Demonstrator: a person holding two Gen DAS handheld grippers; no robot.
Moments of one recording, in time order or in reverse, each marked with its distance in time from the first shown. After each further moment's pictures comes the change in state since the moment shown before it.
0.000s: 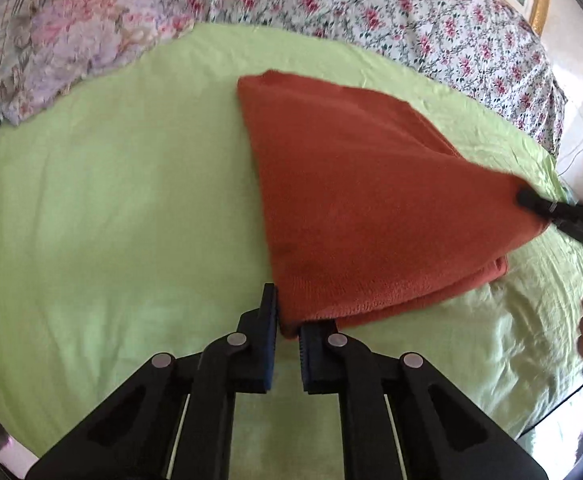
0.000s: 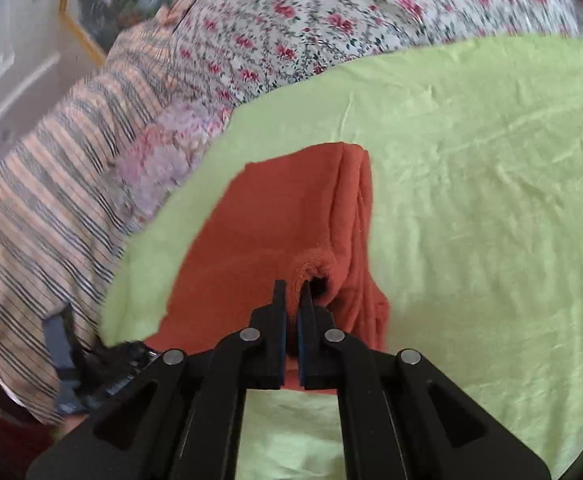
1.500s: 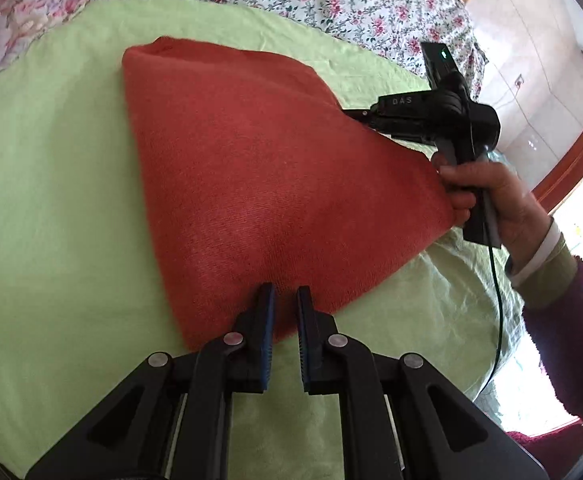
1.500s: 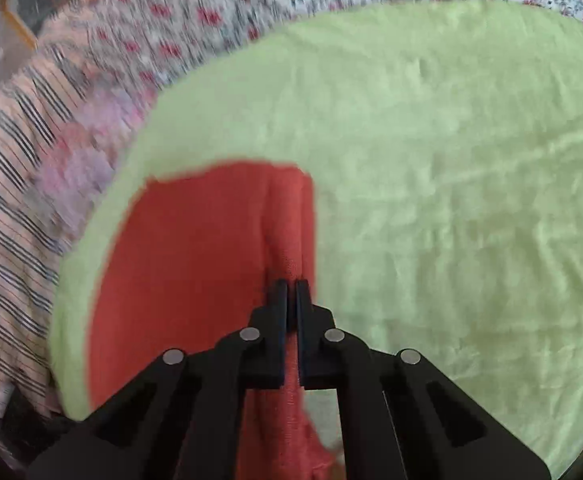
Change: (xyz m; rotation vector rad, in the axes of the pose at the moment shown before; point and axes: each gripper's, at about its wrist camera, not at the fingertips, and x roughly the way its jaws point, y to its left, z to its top) left arm 0.032 -0.022 0.019 0.157 0.129 -0.344; right arm 0.113 -0.059 0.067 0.114 0.139 -0.088
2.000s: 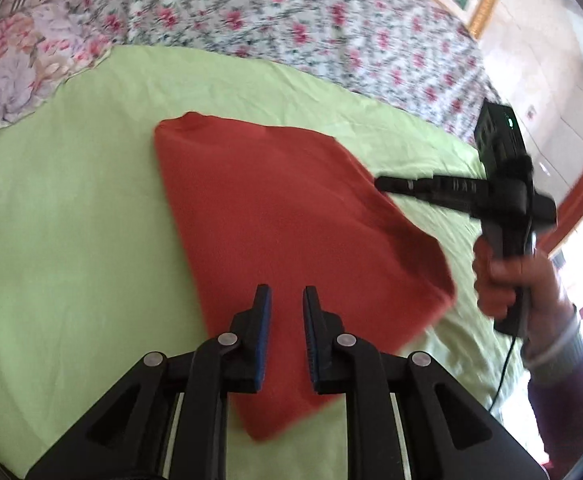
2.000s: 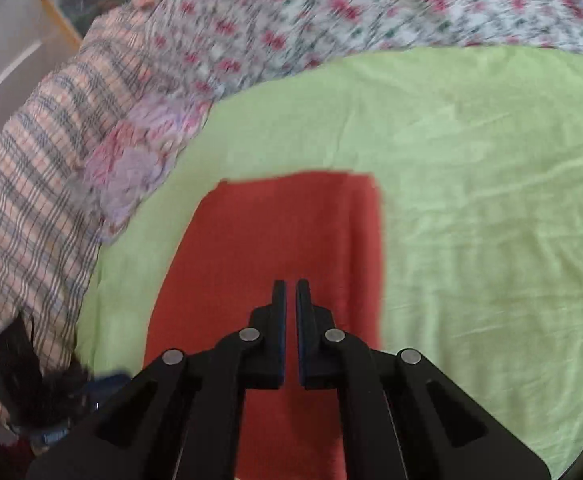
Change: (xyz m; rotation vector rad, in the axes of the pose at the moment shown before) left arm -0.035 0.020 0.057 -0.018 -0.124 0.072; right arm -0.048 0.059 -0.017 -0.081 -0.063 0.098
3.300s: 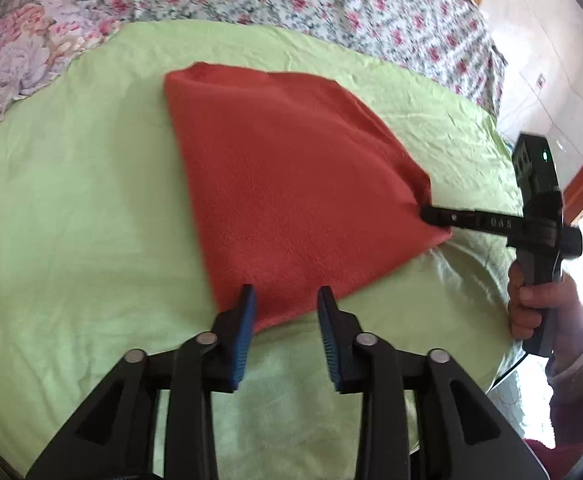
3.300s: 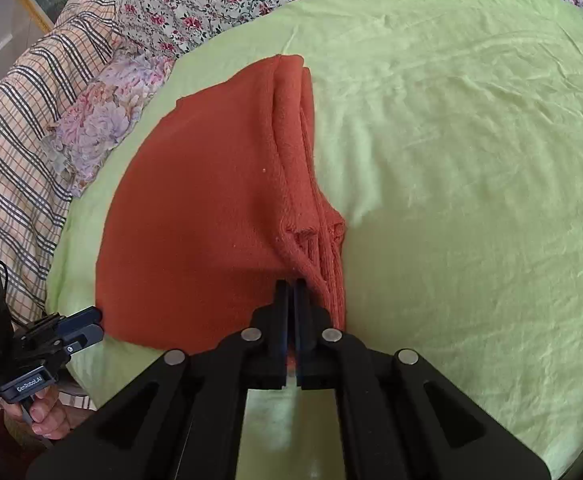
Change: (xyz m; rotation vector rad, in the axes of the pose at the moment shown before) left arm -0.019 -0.018 -0.067 0.040 0.058 0.078; right arm -0.022 -0.045 -0.098 0.080 0.050 -0.099
